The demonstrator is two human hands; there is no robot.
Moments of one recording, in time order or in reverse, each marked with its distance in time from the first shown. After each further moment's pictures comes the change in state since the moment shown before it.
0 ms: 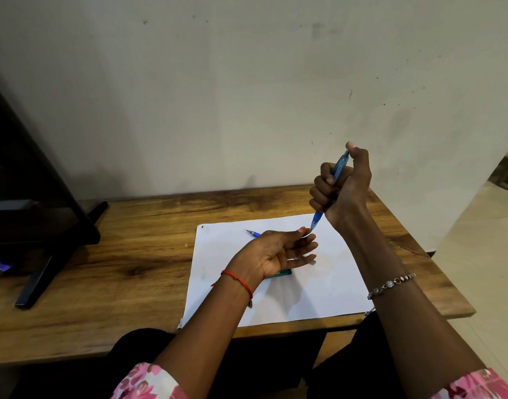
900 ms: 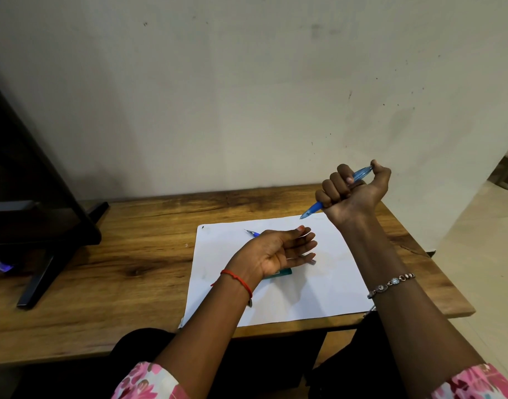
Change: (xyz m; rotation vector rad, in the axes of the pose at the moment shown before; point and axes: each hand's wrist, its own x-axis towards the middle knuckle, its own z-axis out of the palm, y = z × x) left_hand 0.001 0.005 0.000 -0.021 -0.013 0.003; right_hand 0.011 0.004 -0.014 0.497 -0.064 -0.042
